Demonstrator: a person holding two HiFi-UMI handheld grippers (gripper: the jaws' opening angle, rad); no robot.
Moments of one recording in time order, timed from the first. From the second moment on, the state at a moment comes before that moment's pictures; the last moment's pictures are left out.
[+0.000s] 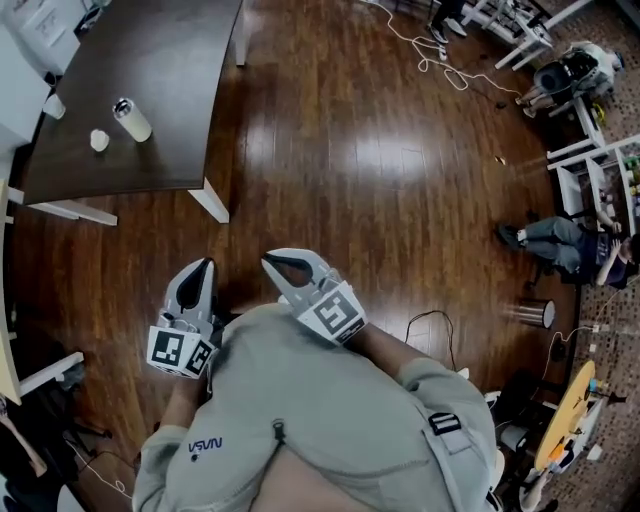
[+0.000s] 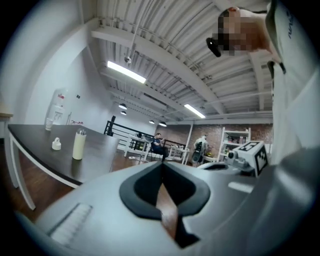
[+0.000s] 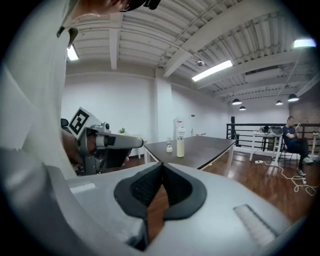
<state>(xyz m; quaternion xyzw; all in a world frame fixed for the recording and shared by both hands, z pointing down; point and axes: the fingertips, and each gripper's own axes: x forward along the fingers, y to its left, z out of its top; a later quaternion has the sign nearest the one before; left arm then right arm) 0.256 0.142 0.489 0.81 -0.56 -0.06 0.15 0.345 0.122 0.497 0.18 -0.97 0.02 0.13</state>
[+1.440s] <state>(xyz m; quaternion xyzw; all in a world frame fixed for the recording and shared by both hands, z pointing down) 0.340 0.214 0.440 0.72 -0.69 -0.06 0.09 0.442 0.136 0.450 0.27 -0.96 0.01 0.07</state>
